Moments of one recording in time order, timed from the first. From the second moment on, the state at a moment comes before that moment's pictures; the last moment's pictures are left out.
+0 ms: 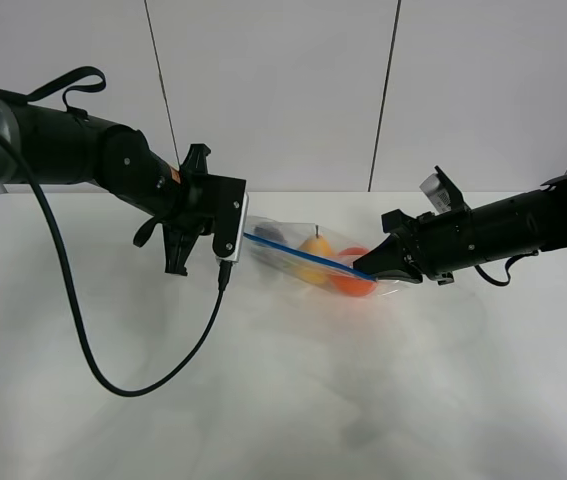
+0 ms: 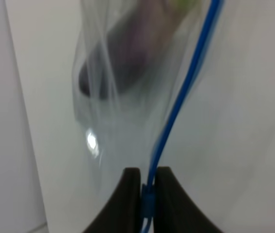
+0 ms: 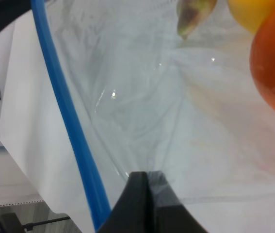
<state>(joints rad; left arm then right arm) -0.42 1.86 -1.22 0.01 0.29 1.35 0.05 1.76 -0.89 1.30 0.88 -1.05</state>
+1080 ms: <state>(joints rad) -0.29 1.86 -1.22 0.01 0.29 1.35 0.05 1.76 -0.89 1.27 0.87 -1.05</state>
